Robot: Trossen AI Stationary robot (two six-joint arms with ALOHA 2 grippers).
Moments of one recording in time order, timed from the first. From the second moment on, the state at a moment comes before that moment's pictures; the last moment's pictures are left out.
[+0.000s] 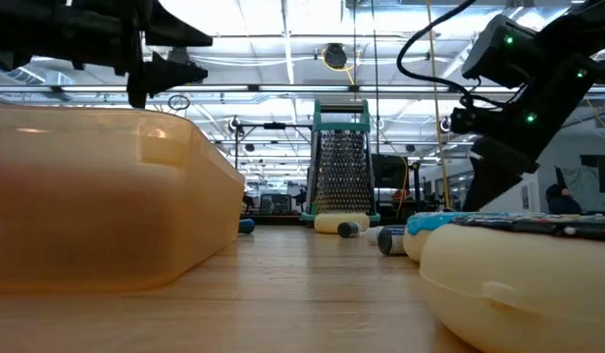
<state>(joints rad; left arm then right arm) -0.26 1.03 0.26 0.81 -0.59 -0.31 0.02 1.14 0.44 -0.37 0.41 0.58</state>
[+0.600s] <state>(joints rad) -0.26 1.03 0.26 0.64 -0.52 -0.28 -0.08 1.20 0.46 -0.45 0.31 0.82</state>
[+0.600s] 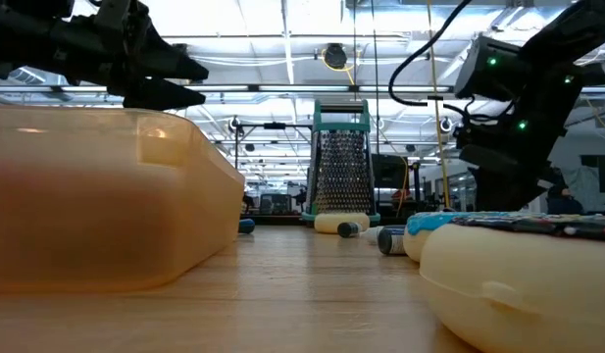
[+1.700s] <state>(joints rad) -0.26 1.03 0.26 0.69 -0.52 -0.40 -0.09 1.25 0.45 -0.32 0.25 0.60</state>
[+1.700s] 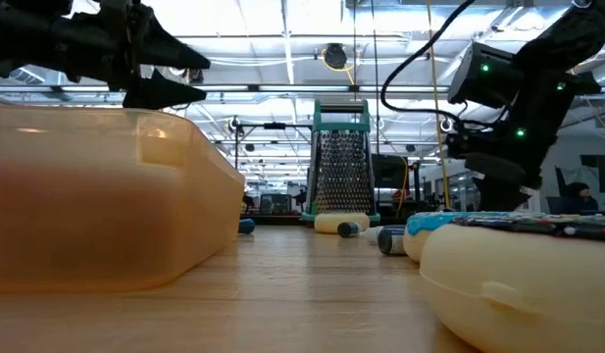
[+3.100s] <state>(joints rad) -0.14 1.70 0.91 0.88 -0.20 -0.08 0.13 1.20 0.46 0.83 -0.03 -0.17</state>
